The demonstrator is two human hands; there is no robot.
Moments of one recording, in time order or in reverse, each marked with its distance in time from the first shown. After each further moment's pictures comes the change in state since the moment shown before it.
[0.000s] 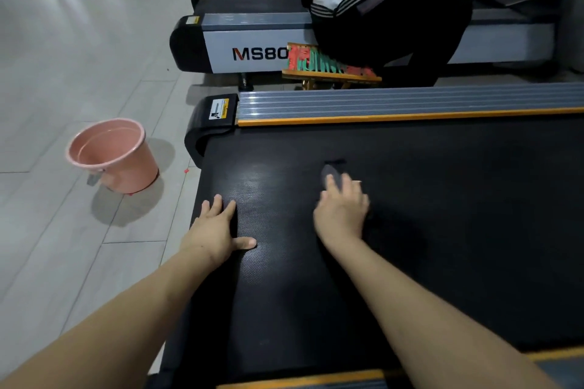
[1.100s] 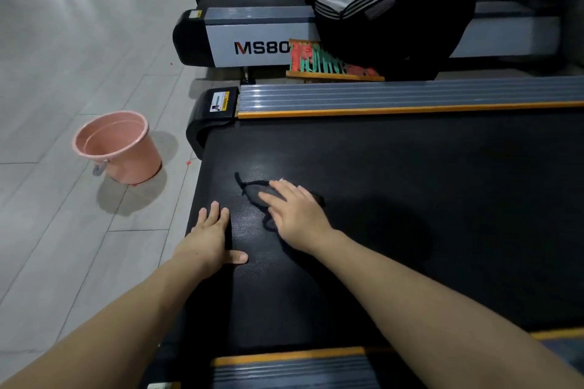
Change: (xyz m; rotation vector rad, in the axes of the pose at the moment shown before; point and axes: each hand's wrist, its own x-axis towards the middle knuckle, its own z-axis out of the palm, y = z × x) left_hand -0.034 -0.007 0.014 0.056 -0.101 -0.012; right_hand -0.031 -0.024 0.010 0.072 -0.190 -0.694
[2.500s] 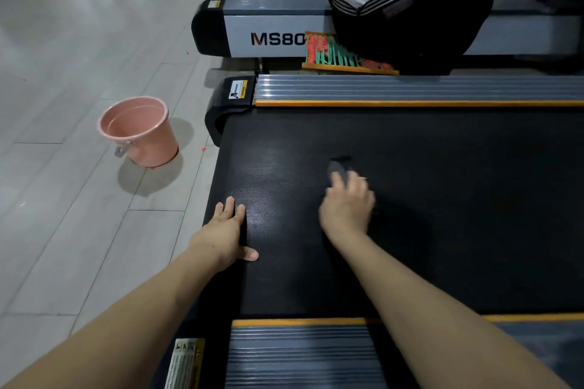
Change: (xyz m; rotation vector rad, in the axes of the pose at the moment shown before) left_hand -0.039 -0.001 0.005 0.085 -0.052 0.009; right_hand -0.036 0.005 -0.021 -0.133 0.097 0.670
